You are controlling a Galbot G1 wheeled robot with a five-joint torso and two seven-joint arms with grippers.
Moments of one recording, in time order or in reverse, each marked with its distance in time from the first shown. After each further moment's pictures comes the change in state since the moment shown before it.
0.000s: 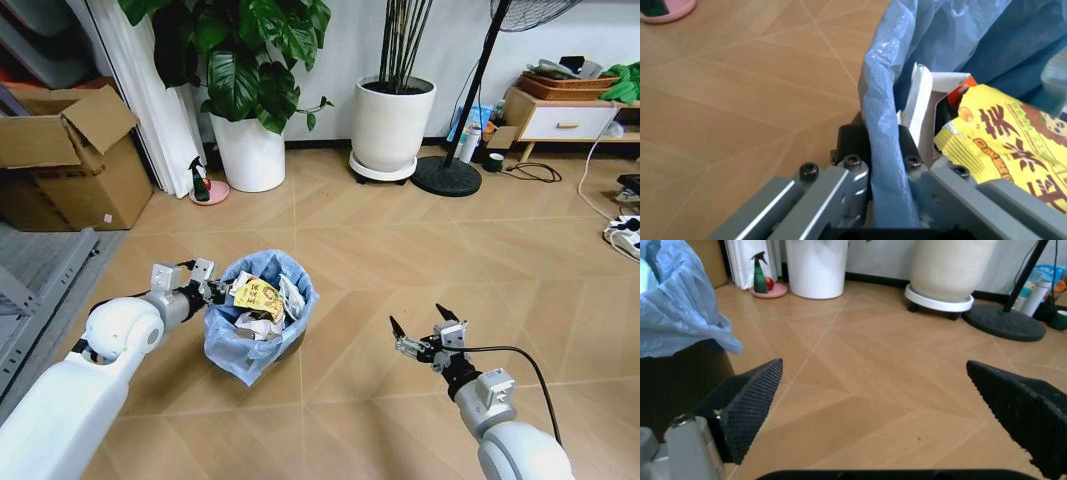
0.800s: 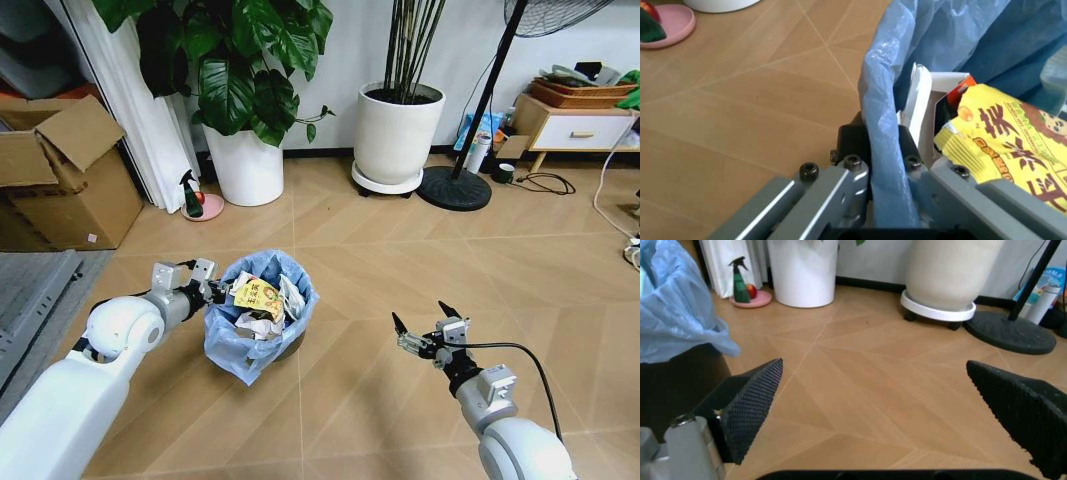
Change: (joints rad) left arm -0.004 -0.003 0.002 0.002 0.010 0.000 0.010; right arm 0.007 -0.001 0.002 0.003 0.010 -0.010 0.009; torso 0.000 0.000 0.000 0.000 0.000
